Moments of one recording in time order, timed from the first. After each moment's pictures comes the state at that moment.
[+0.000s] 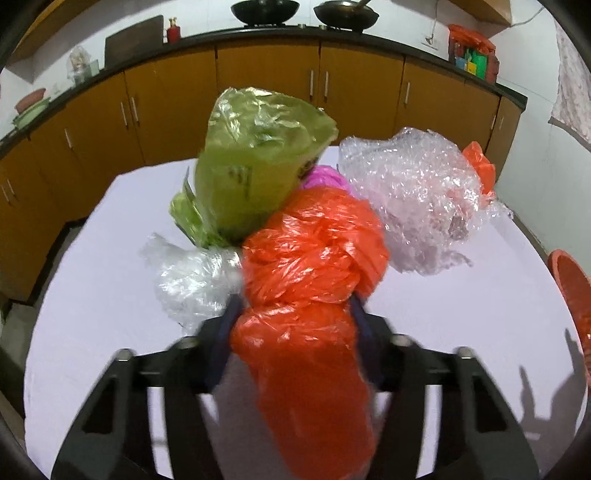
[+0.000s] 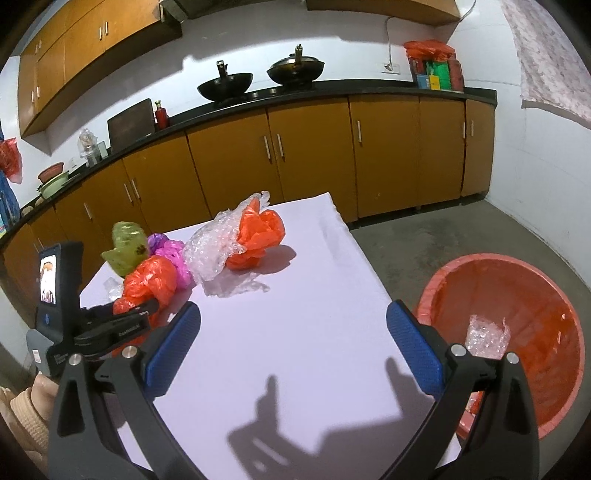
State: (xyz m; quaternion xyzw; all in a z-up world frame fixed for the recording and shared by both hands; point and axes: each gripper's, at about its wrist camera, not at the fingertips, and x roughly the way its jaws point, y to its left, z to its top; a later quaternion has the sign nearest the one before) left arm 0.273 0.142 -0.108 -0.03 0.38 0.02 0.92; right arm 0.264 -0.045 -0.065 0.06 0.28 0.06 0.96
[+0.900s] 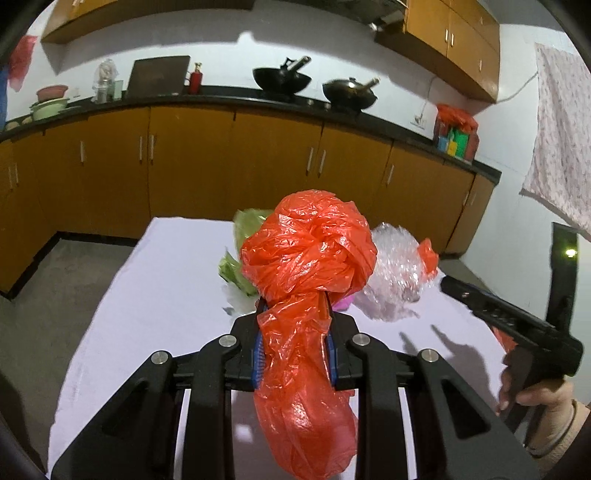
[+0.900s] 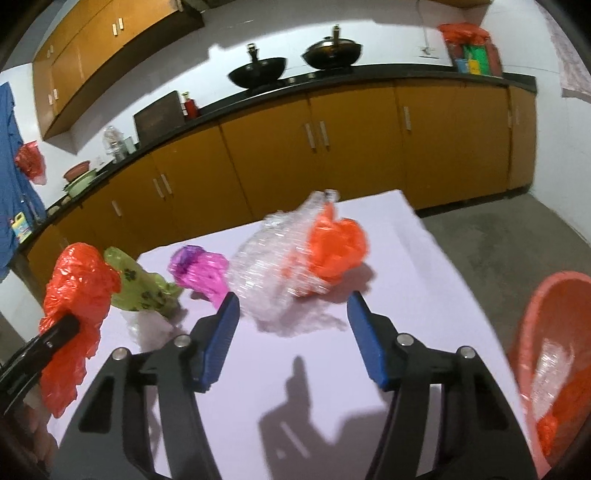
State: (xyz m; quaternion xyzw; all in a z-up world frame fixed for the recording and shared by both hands) left arm 0.190 0.191 -0.039 -0.10 0.25 0.00 0.96; right arm 0.346 0.019 -0.076 0.08 0.30 0.15 0.94
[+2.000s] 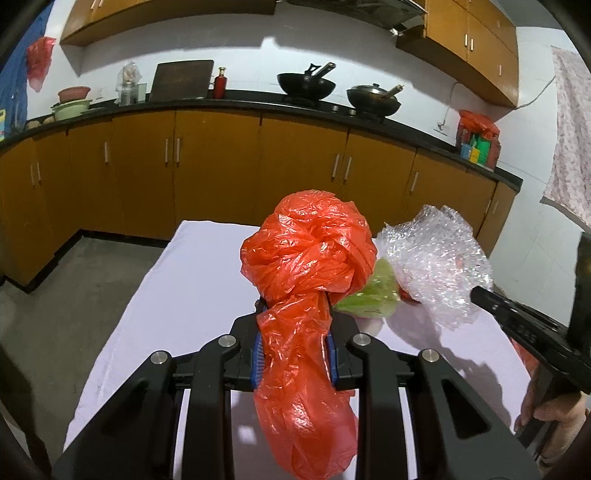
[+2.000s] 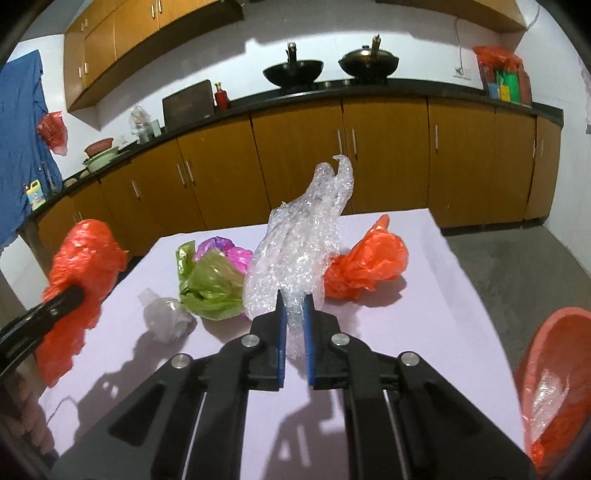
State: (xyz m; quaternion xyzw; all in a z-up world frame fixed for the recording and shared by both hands) left arm 0.186 0.200 -0.036 -0.10 0.25 0.04 0.96; right arm 0.325 0.032 -0.066 0.03 0.28 0.18 0.94
